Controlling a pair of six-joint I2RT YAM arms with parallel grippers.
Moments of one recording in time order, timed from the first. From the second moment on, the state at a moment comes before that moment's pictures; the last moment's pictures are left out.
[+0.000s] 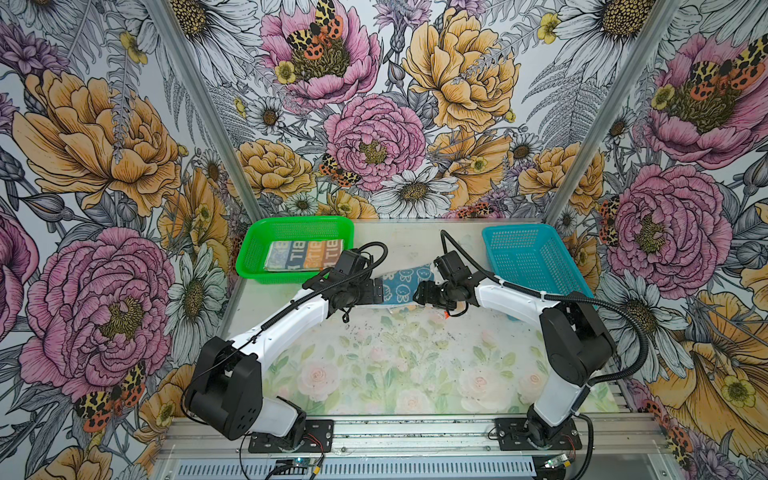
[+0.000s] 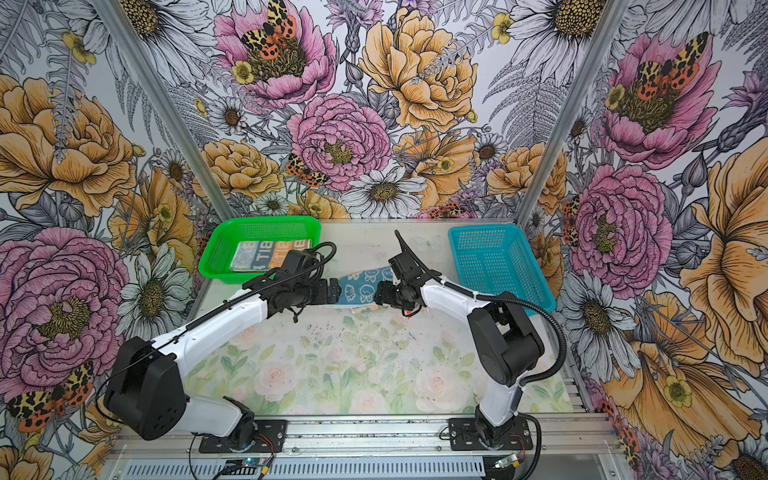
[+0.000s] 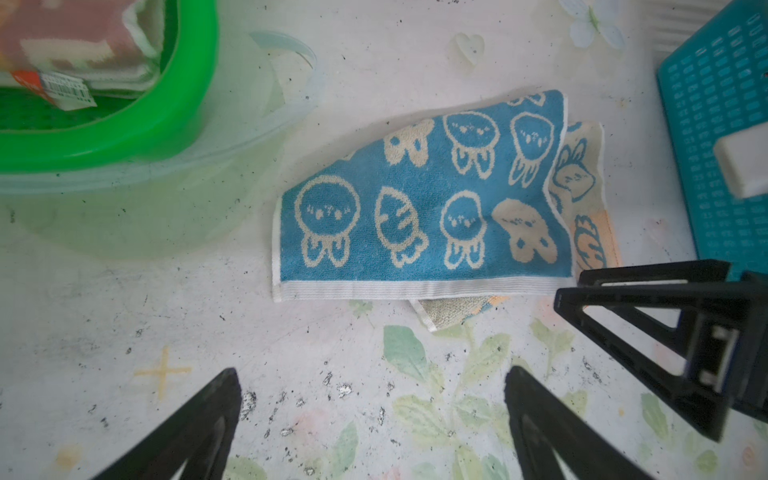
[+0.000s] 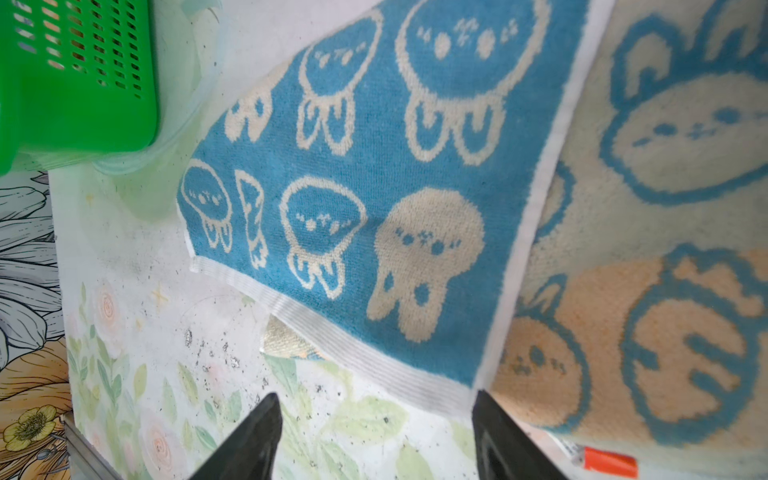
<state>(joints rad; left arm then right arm) -0.49 1.43 1.04 -0.53 -0.03 -0.48 0.53 1.76 1.15 -0.41 -0.25 0.64</state>
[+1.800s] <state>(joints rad) -0.42 1.76 1.13 -0.56 0.03 -0.49 0.48 1.70 1.07 -0.33 -0.32 0.56</state>
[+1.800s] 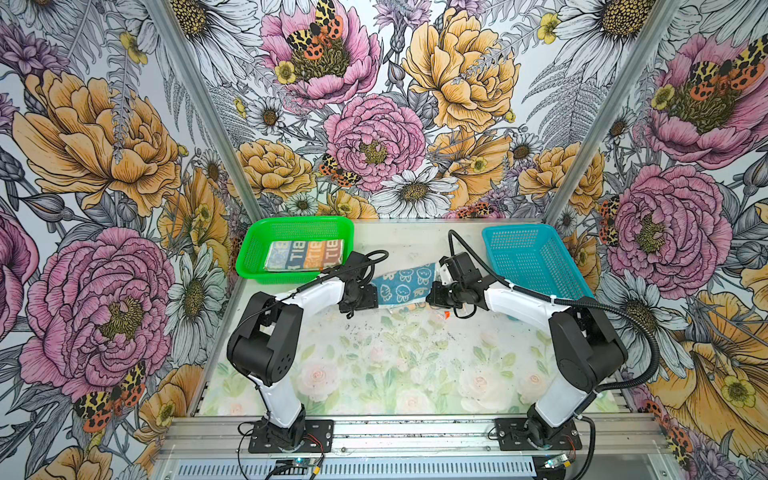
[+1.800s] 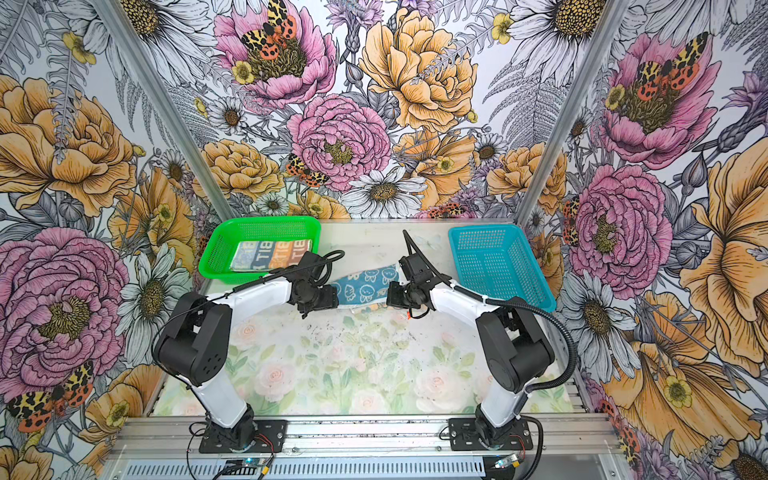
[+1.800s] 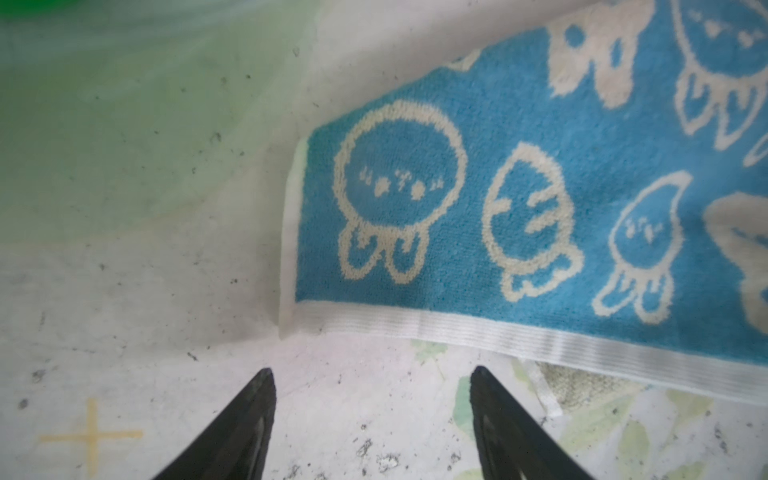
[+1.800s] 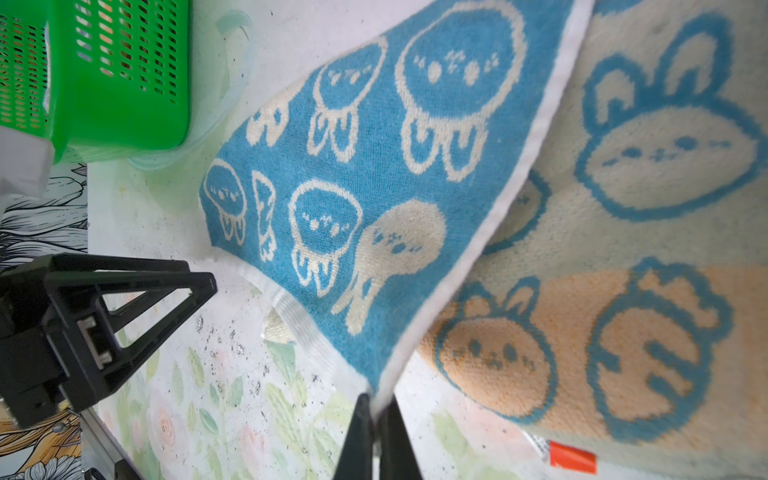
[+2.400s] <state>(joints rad) -0.41 1.87 1.20 -0.59 -0.03 -0.47 0.45 1.69 1.07 -0.33 -0.36 0.53</state>
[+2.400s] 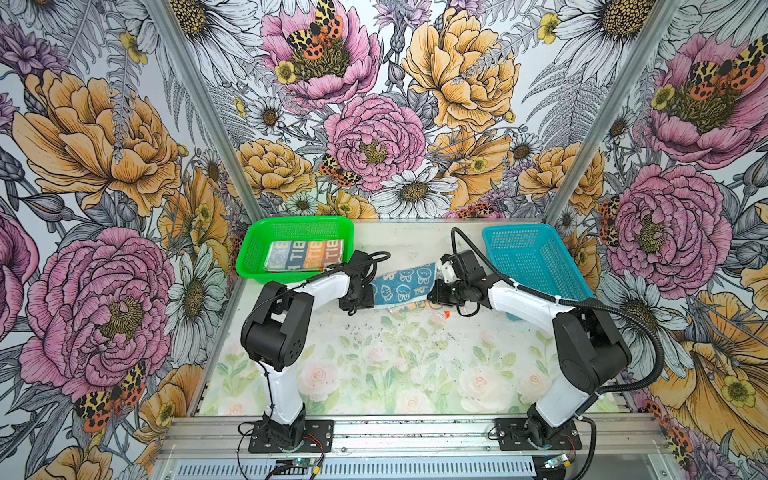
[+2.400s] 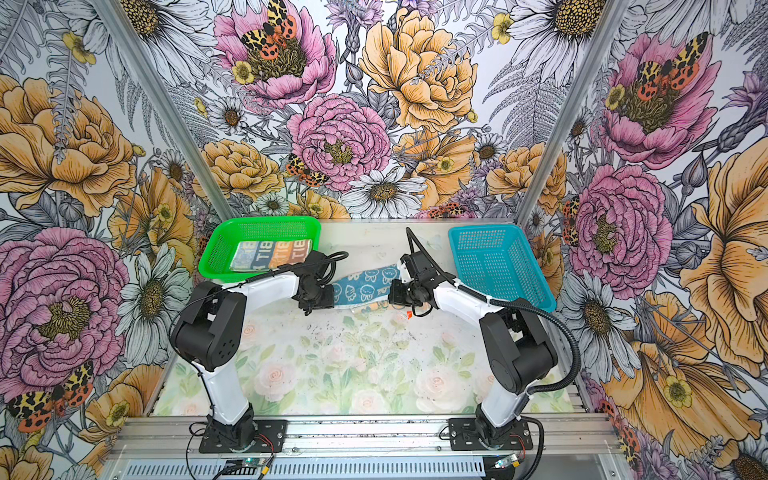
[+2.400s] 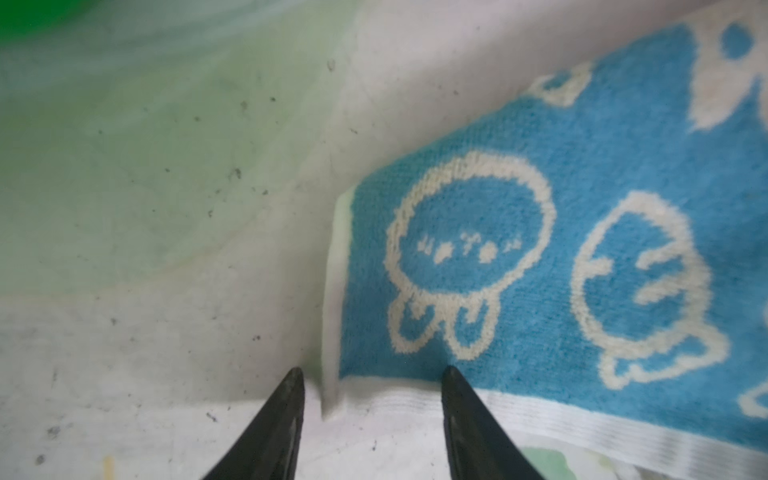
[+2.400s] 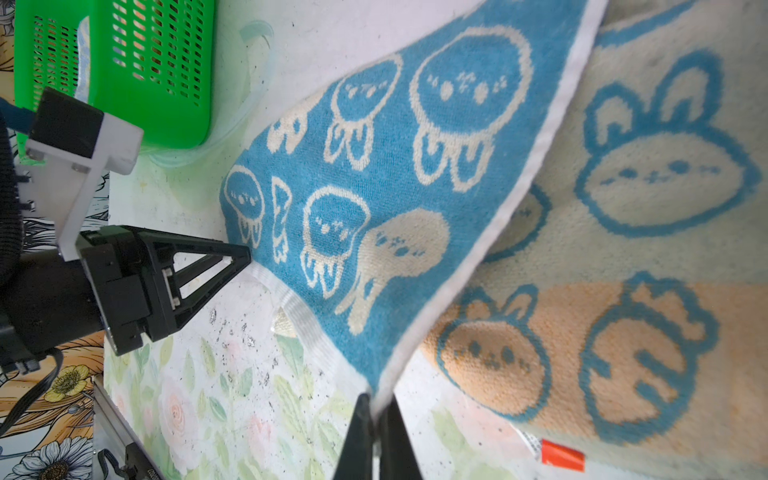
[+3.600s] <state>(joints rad) -0.33 1.54 1.81 -0.66 0.14 -0.51 0.40 1.36 1.54 -0.57 -0.36 0.37</state>
